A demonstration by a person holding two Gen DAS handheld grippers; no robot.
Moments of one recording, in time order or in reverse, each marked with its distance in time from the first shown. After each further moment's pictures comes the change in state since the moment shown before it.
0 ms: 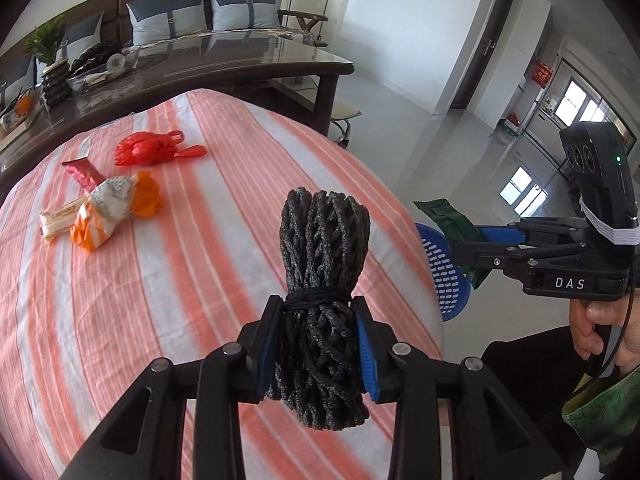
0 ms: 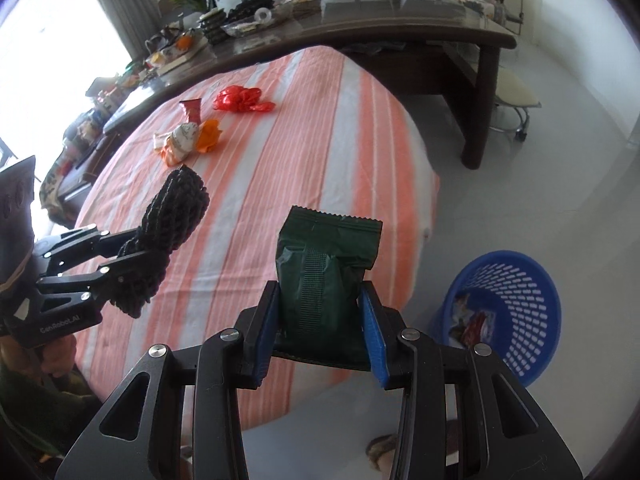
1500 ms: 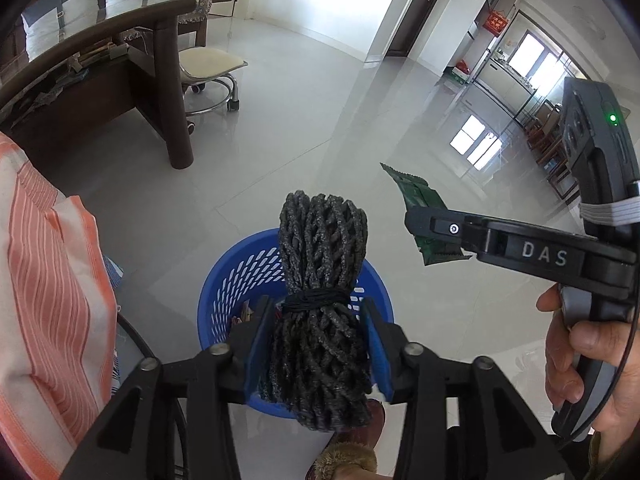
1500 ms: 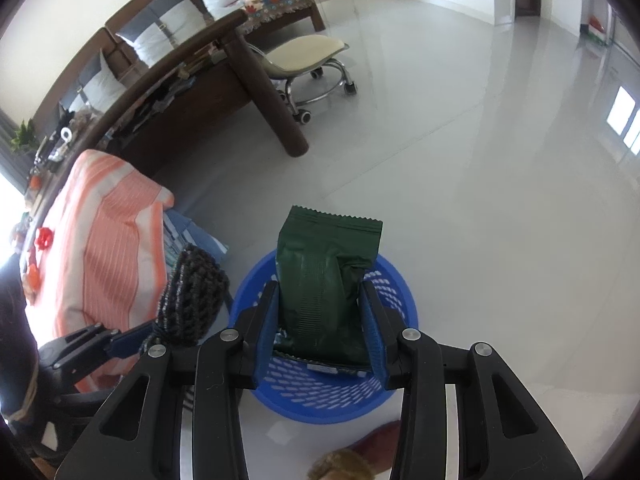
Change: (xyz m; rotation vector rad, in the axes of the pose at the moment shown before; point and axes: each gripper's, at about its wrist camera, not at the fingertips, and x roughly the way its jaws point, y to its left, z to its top) left arm 0.240 -0.217 0.067 0.111 0.154 -0.166; right arm -0.023 -0.291 -0.056 0.486 -0.085 -0.192
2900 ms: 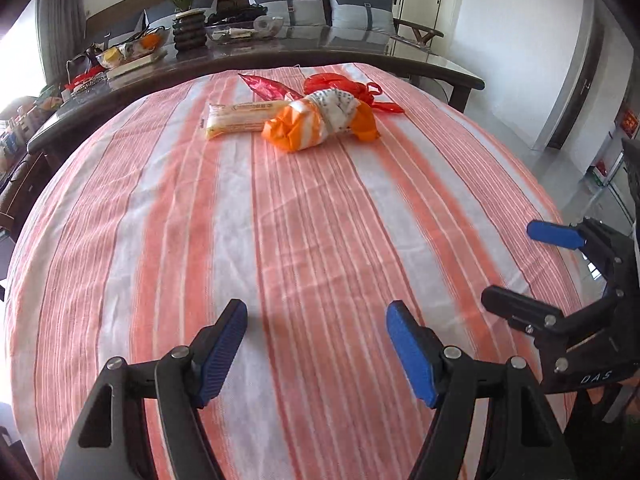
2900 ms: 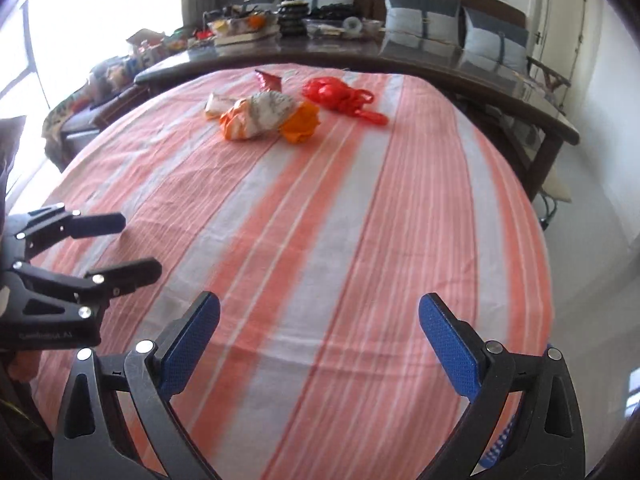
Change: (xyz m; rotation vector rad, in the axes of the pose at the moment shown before) left arm -0.290 0.282 -0.228 -0.364 -0.212 0.455; right arm 0.024 0.408 -0.160 -0.791 -0.063 0.169
